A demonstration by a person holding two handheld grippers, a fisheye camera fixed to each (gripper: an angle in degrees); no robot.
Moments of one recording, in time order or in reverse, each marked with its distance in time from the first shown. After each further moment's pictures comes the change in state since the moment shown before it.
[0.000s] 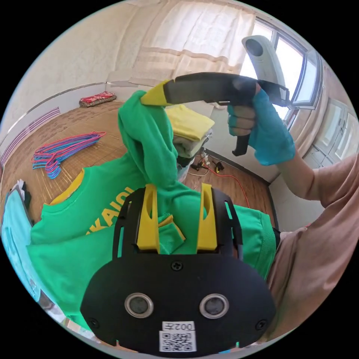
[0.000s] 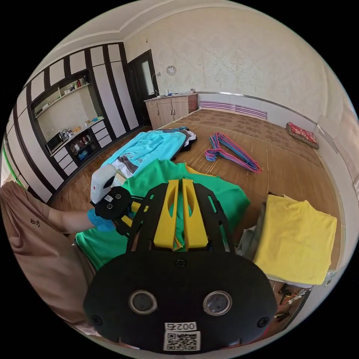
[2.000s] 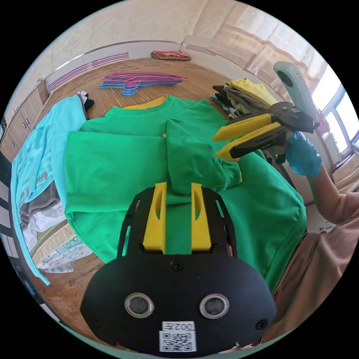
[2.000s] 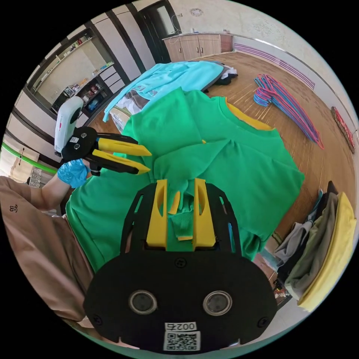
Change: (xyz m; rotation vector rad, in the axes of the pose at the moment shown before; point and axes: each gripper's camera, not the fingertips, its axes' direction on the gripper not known) left arm -0.030 0.168 -0.064 -0.252 -0.283 -0.385; right arm -0.055 -0.088 0.241 -0.482 -0.146 -0.084
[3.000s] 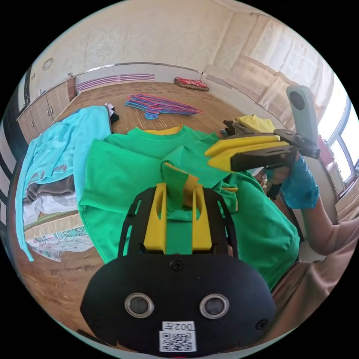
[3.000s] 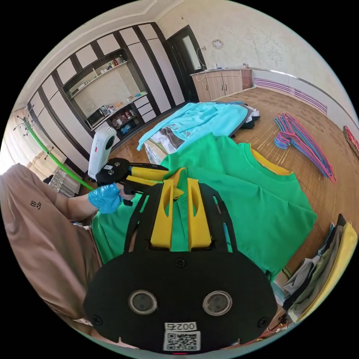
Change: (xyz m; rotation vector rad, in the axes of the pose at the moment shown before) left arm 0.006 0.017 -0.038 0.226 -0.049 -0.171; right arm -0.038 0.022 -0.016 0.286 -0.141 -0.119
